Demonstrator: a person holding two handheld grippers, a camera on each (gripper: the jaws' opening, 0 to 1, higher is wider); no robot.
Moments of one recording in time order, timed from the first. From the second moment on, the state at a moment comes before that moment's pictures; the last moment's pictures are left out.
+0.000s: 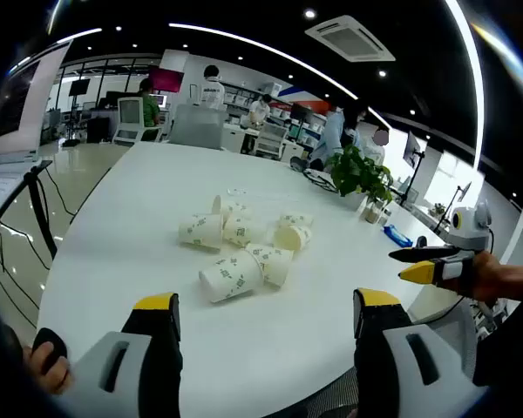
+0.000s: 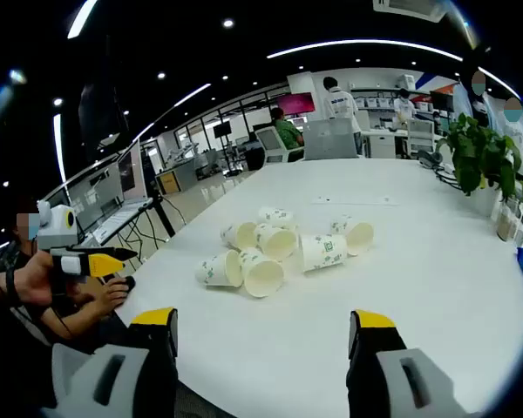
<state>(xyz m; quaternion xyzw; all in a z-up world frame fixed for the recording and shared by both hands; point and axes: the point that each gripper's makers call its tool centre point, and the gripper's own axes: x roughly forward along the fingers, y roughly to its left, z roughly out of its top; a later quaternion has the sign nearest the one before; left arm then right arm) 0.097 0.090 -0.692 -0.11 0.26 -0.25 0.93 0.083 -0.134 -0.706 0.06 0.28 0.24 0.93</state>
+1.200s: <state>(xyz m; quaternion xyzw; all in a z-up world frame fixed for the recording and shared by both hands) 0.101 0.091 -0.692 -0.11 0.25 -0.25 0.93 0.082 -0.131 -0.704 0.05 0.28 0.25 0.92</state>
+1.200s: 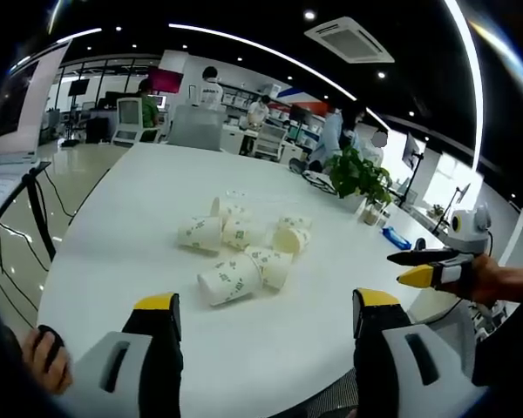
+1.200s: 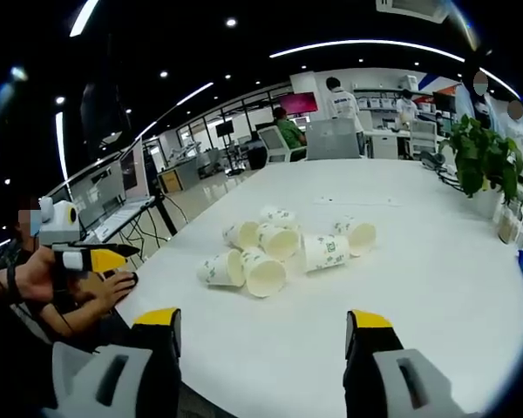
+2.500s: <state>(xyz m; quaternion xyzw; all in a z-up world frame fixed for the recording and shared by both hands) 0.082 0.087 -0.702 -0.13 0.27 -0.25 0.92 0.104 -0.122 -0.726 -0.07 0.32 0.32 0.89</state>
